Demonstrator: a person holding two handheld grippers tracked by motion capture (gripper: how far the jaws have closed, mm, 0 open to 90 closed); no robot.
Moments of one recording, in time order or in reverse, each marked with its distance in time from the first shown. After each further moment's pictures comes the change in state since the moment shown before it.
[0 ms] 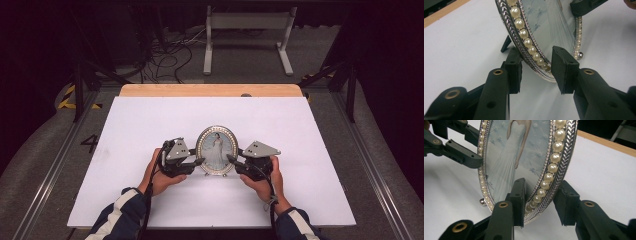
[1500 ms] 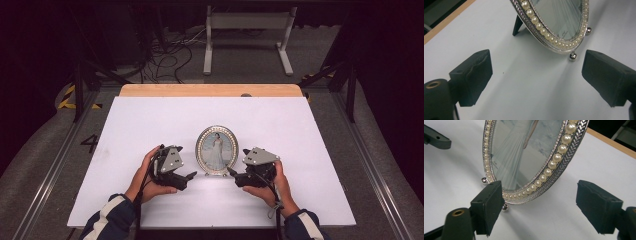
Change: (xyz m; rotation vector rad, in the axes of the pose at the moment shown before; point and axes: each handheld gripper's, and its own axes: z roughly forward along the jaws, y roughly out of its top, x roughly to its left) left arm -0.012 -0.015 -0.024 0.074 0.111 0.101; right arm 0.007 -0.006 -0.013 0.077 -0.009 -0.116
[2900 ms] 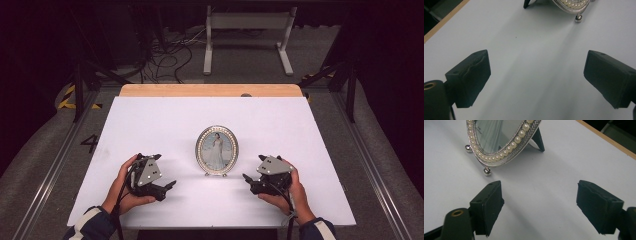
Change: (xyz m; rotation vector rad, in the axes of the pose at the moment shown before) left arm 0.002 -0.044 -0.045 0.056 0.074 0.021; right arm -0.011 -0.032 -0.026 0.050 -0.079 -0.058
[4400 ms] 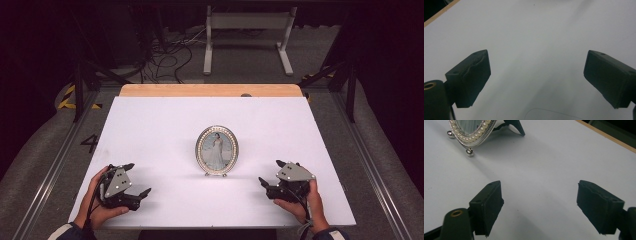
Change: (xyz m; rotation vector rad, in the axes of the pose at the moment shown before) left arm 0.011 -0.056 -0.043 0.000 0.050 -0.092; right arm -0.015 -0.035 -0.028 -0.005 -0.065 0.080
